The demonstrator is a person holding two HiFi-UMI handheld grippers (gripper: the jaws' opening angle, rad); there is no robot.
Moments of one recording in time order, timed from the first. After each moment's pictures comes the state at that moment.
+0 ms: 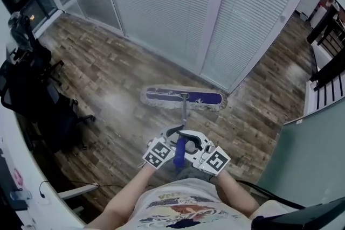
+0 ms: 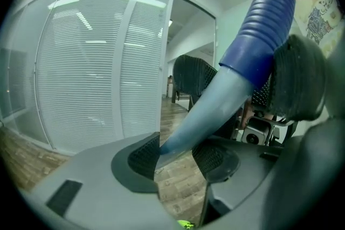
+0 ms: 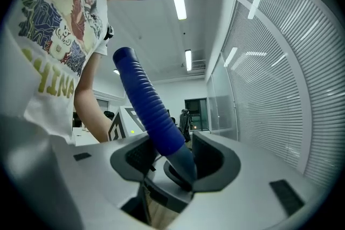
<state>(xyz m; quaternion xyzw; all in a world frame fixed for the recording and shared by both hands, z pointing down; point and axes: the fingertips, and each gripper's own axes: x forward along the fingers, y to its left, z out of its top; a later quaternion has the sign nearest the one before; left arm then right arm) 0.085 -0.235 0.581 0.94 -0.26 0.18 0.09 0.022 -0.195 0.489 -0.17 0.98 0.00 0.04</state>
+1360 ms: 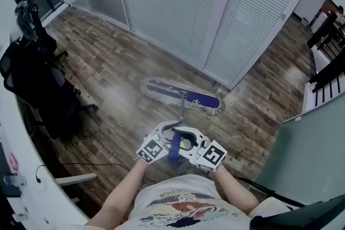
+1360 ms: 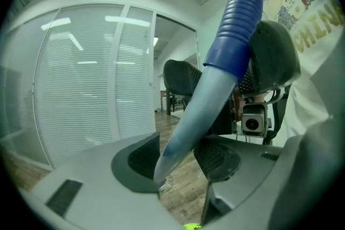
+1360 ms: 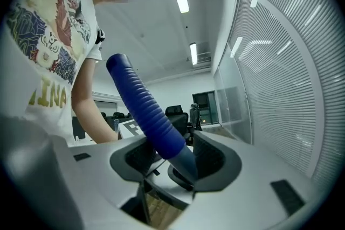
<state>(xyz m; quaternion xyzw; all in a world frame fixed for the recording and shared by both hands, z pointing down) 0.031 -0.126 0.577 0.96 -0.24 0.13 0.00 -0.035 -0.082 0.500 -0.13 0.99 -0.06 0.00</state>
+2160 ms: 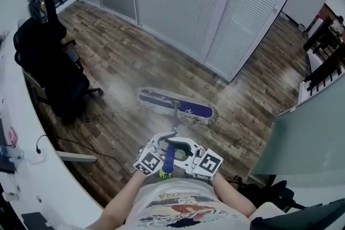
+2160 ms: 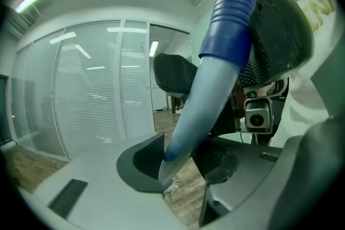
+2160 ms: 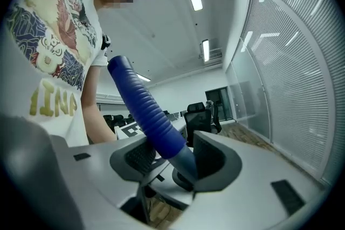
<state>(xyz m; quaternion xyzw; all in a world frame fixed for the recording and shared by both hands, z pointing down) -0.033 0.169 0.566 0.95 -0.29 0.14 -0.01 -0.101 0.220 0.486 -0.08 0.99 -0.07 0.00</state>
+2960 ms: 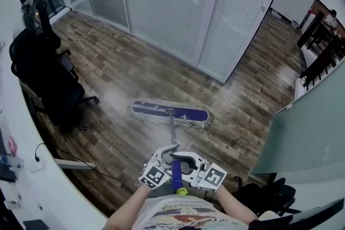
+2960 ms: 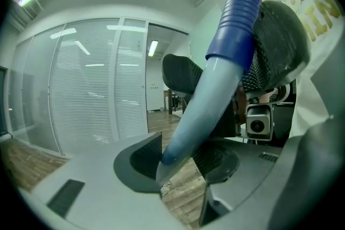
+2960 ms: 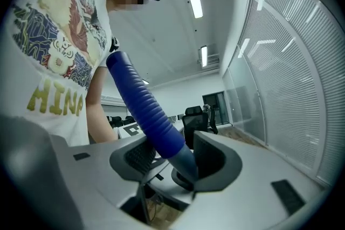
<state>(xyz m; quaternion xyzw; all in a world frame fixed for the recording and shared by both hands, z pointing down) 0.025 0.209 0.574 0.95 -0.28 0.13 0.01 -0.041 0.259 0.493 -0.10 0.99 -0.06 0.02</state>
